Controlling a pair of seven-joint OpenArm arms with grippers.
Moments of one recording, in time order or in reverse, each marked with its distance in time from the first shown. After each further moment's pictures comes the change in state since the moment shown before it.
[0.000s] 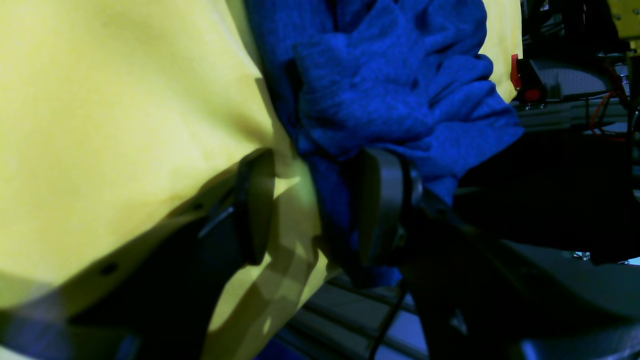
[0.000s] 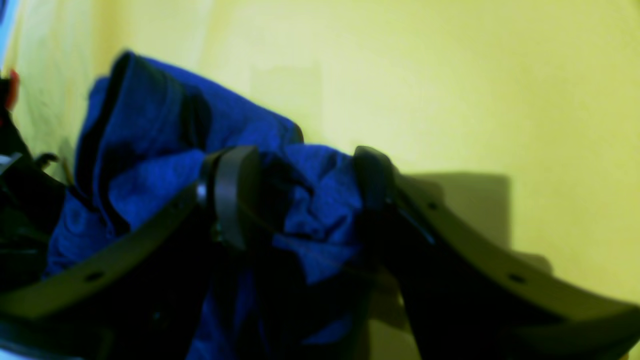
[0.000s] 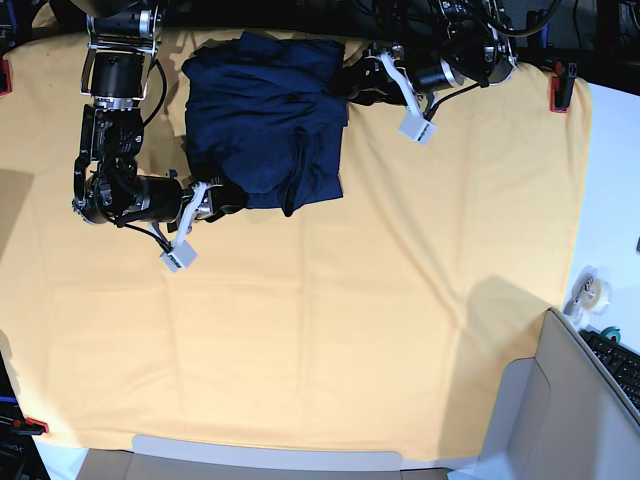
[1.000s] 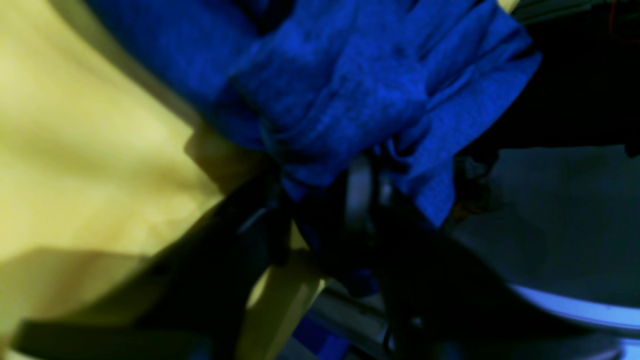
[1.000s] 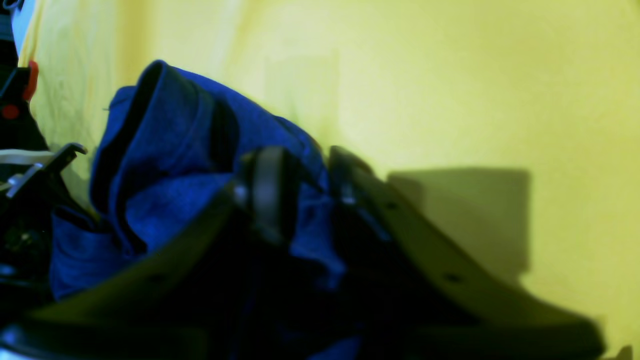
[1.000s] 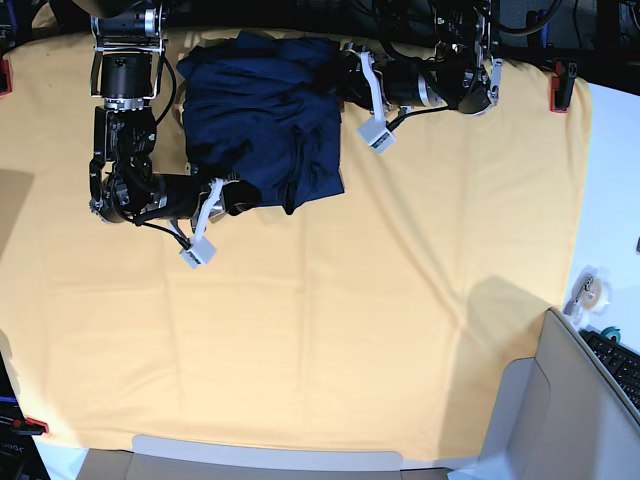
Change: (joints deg) left arm -4.9 -7.4 15.4 -2.7 0.7 0.2 0.2; right arm 0.0 -0.9 -3.9 -1.7 0.3 0.1 1.4
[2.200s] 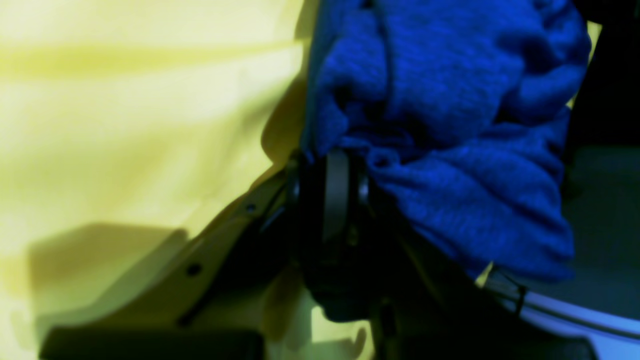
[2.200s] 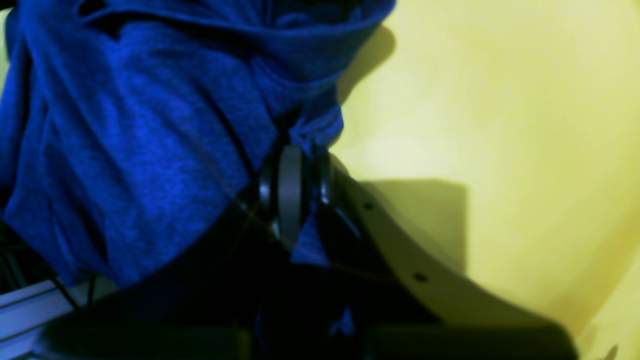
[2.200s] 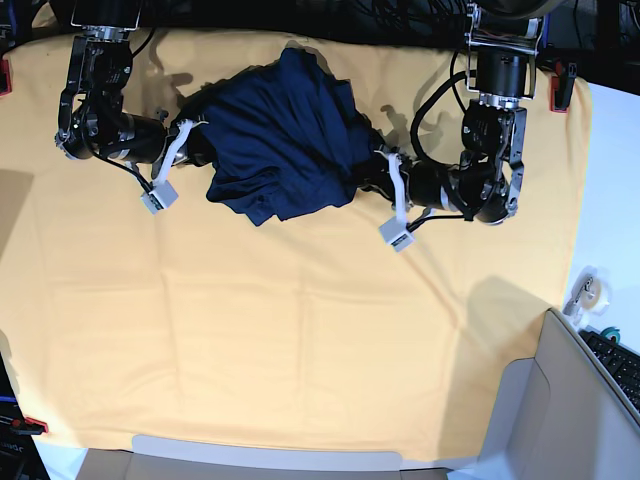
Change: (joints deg) left arm -27.2 -8.4 6.0 -19.9 0.1 -0.1 -0.2; right arm -17.8 2.8 8.9 19.9 -0.3 -0.2 0.0
